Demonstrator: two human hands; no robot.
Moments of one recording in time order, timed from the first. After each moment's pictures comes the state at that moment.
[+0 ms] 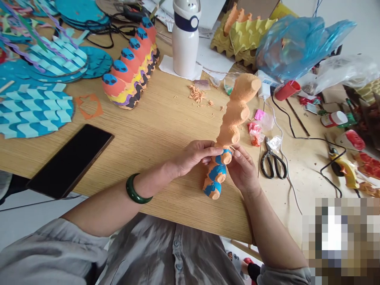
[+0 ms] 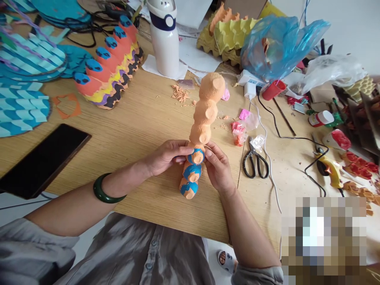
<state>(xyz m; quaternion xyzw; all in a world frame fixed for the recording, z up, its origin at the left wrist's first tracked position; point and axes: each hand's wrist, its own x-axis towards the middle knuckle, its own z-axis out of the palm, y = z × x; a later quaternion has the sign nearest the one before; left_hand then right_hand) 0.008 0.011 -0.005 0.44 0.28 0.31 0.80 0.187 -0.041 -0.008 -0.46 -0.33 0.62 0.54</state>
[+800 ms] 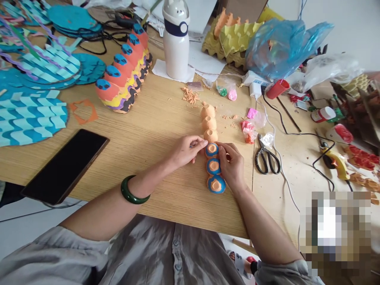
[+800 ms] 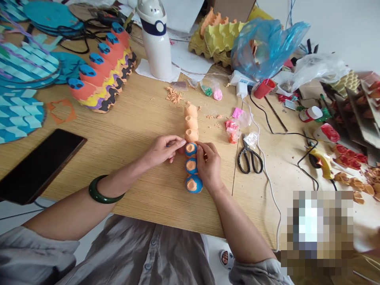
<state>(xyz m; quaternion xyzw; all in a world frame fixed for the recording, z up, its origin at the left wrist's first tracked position) 0.001 0.022 -0.027 0.60 0.43 0.30 0.60 0.178 -0.041 -0.020 -0.65 -0.55 0.28 0.44</state>
